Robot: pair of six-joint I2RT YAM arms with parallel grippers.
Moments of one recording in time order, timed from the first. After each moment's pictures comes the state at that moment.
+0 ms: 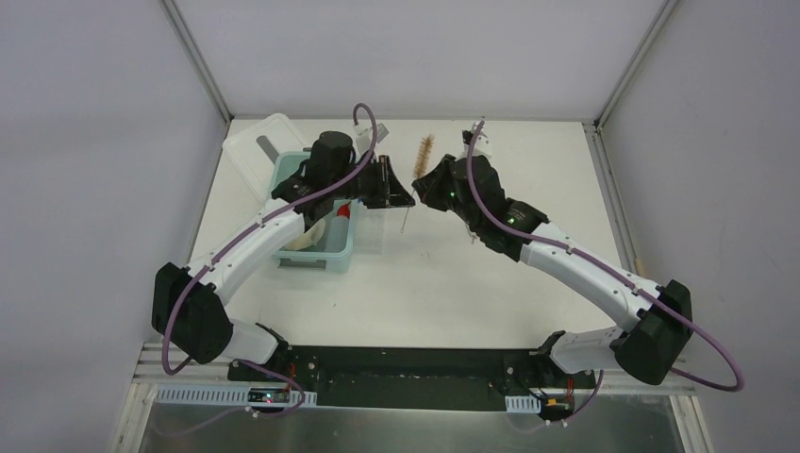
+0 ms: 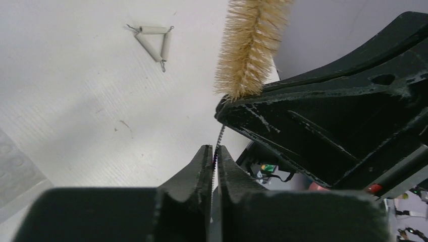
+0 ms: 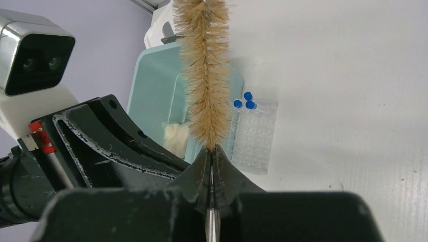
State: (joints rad) left arm -0.54 1.39 1.19 -0.24 0.52 -0.66; right arm 0.83 1.33 1.18 -0.21 0.27 0.84
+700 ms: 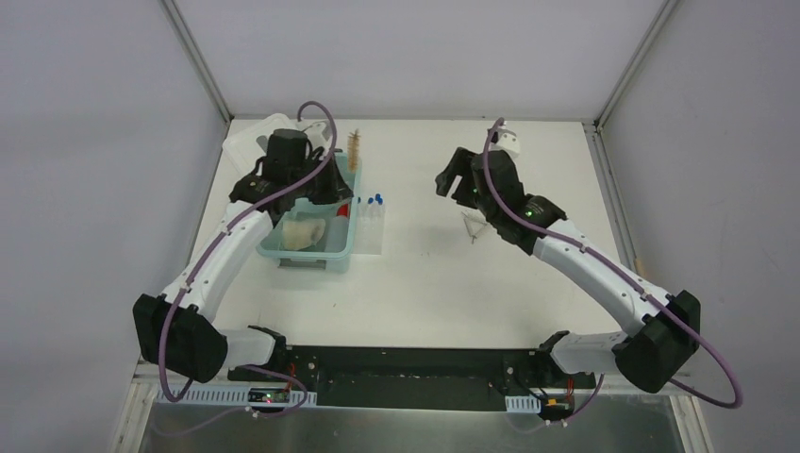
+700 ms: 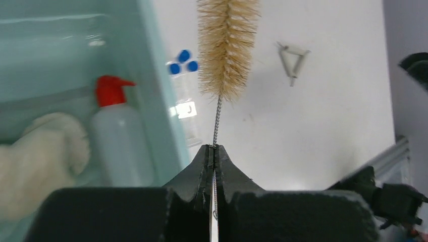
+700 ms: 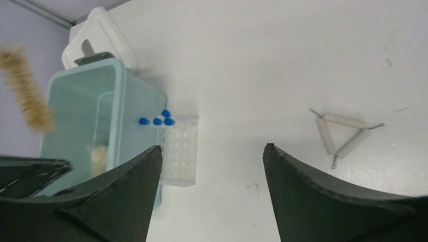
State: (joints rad) left arm -0.36 1.31 1.19 -0.50 0.31 -0.43; right arm 0.73 1.30 1.17 -0.36 0.37 0.72
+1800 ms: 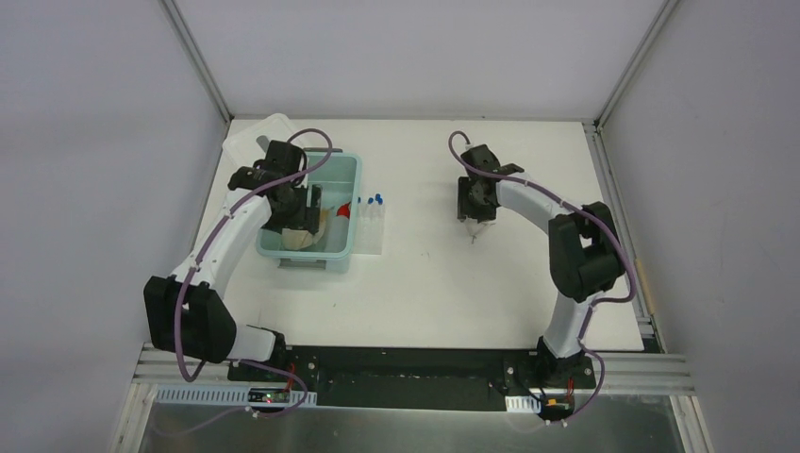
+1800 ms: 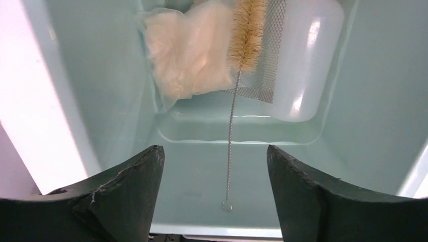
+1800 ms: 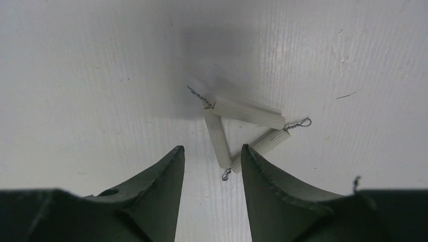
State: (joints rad) left arm -0.21 1.39 1.21 -0.99 -0.11 -0.14; right arm 0.43 1.84 1.32 -0.62 0.13 0.39
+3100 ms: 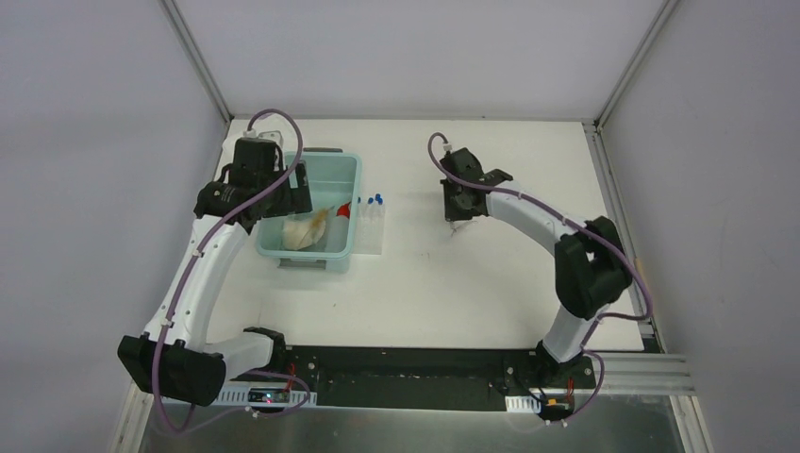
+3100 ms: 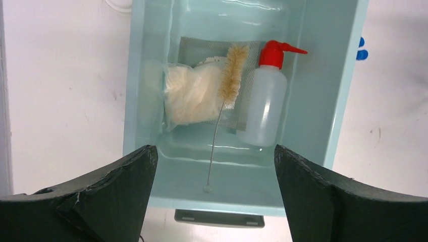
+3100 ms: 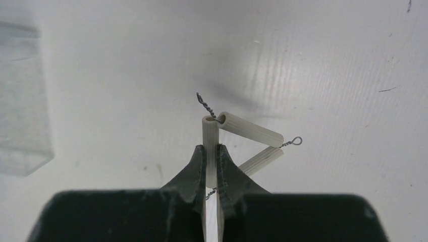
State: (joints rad) left arm -0.19 1.16 1.27 -0.93 -0.16 -0.24; right arm 0.56 1.81 1.33 -0.62 0.17 0.40
